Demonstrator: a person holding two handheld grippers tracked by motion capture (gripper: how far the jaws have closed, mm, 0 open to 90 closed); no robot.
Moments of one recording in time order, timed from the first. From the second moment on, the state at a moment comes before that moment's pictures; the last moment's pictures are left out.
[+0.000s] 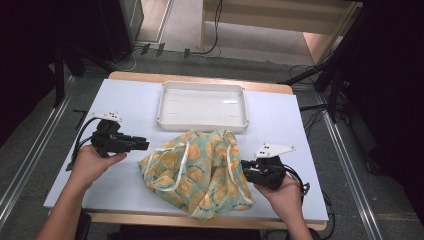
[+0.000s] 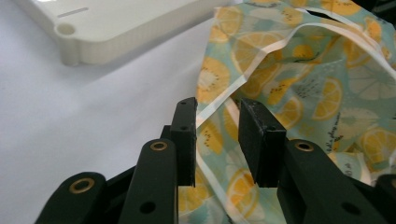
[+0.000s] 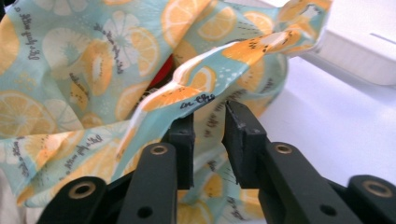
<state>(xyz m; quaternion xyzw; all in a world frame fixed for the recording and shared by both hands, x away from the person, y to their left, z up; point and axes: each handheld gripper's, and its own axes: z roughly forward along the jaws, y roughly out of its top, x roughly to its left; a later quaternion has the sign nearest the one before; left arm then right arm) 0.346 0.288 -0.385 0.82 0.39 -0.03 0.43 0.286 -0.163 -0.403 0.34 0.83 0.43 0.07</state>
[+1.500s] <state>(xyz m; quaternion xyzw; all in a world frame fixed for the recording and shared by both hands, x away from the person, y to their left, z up) 0.347 0.176 -0.359 0.86 0.30 -0.09 0.41 0.319 -0.130 -0.386 0.33 0.84 0.43 0.07</state>
